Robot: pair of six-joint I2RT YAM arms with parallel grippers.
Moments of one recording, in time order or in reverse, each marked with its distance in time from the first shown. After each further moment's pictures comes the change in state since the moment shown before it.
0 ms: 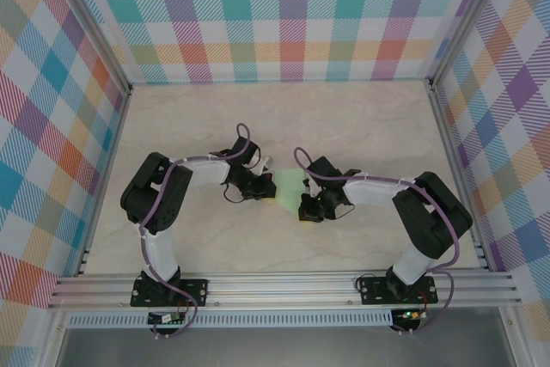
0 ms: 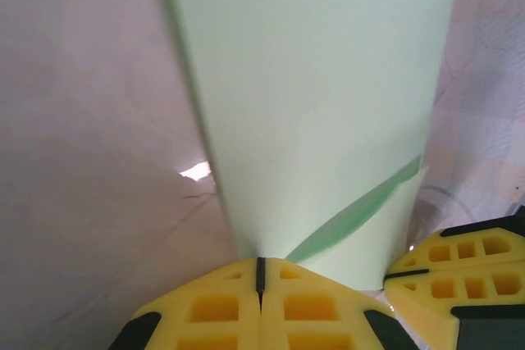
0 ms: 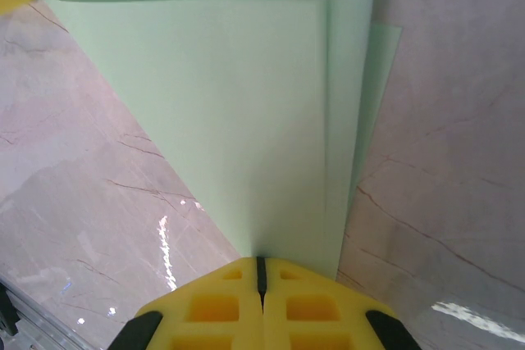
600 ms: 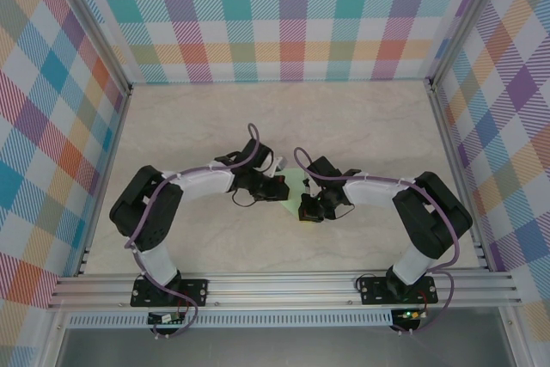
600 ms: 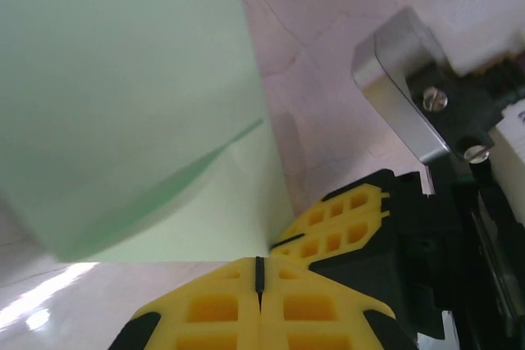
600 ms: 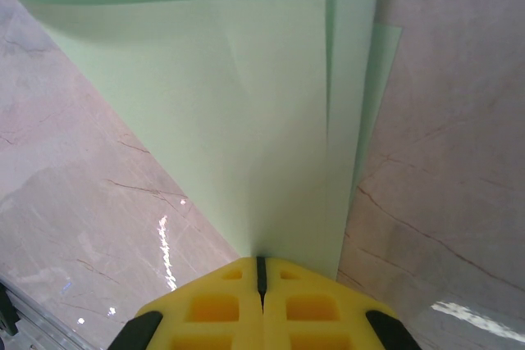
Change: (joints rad) left arm -0.162 -0.123 -0.006 0.035 -0.045 -0.088; right arm 0.000 0.000 0.001 -0.001 0.000 0.000
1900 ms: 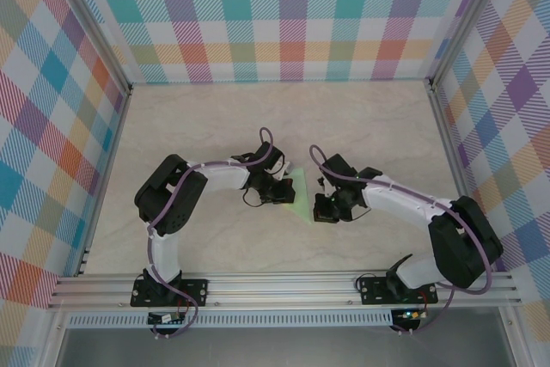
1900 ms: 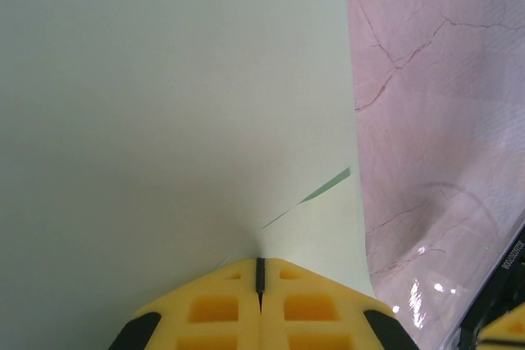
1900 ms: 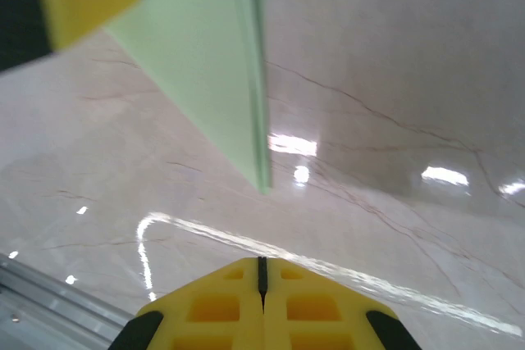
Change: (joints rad) left arm -0.016 0.175 0.091 -0.003 -0.041 -0.020; right arm -0.016 -0.229 0.006 -0.246 0.080 -0.018
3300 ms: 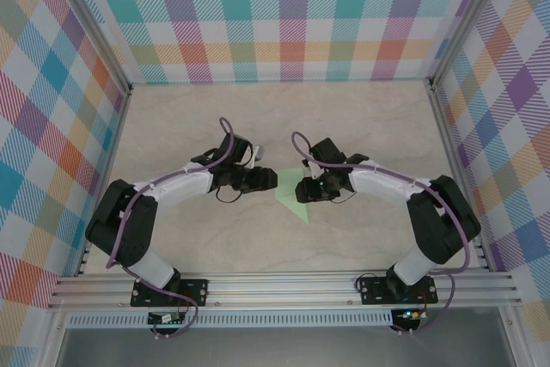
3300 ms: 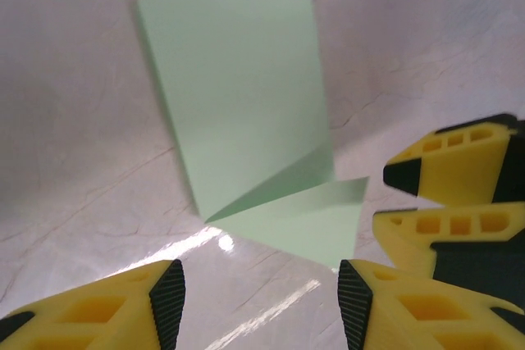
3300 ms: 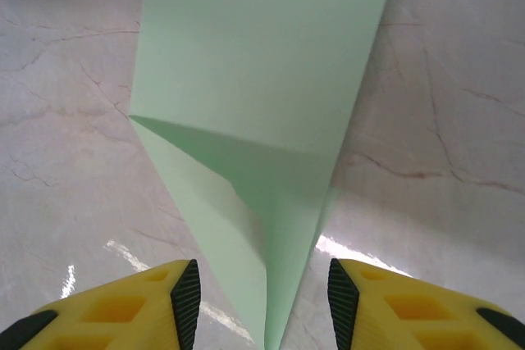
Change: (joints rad) left arm 0.127 -0.352 -0.194 -0.017 -0.071 -0.031; right arm -0.031 0.200 0.146 0.154 0.052 -0.258
